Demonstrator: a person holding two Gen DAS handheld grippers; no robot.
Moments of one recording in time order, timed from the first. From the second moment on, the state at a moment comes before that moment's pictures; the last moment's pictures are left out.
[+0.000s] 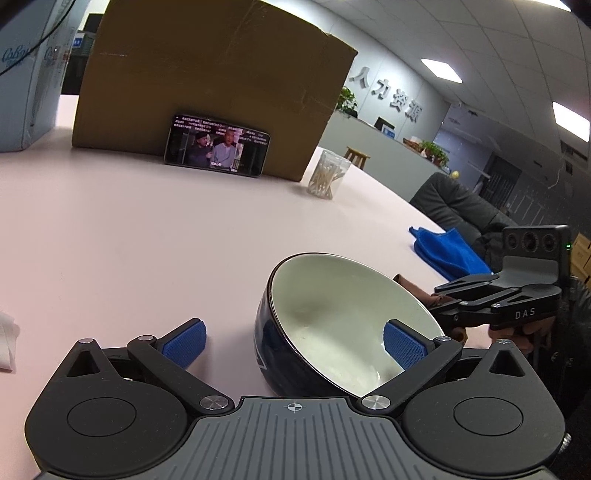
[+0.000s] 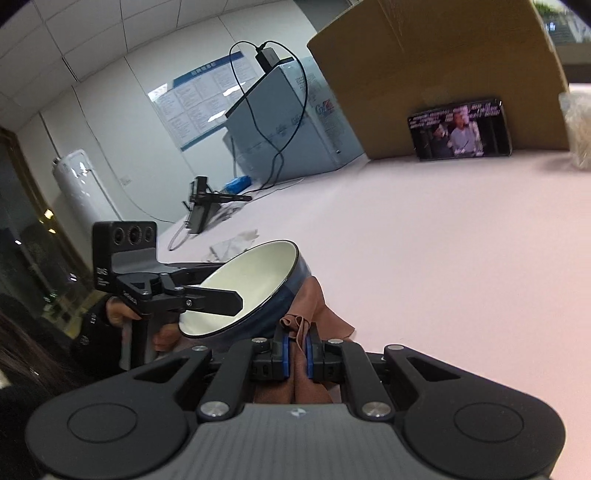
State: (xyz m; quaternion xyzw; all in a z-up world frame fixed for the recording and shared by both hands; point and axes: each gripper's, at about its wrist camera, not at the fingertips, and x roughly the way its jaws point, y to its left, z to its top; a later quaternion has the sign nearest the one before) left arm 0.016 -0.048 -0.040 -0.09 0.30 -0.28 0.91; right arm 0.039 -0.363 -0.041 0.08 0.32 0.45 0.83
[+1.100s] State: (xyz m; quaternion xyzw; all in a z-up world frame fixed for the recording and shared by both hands) left arm 0.015 -0.045 -0.040 -0.10 0.30 -0.27 0.91; right arm -0.101 -0.252 -0.049 0.05 0.27 0.21 0.94
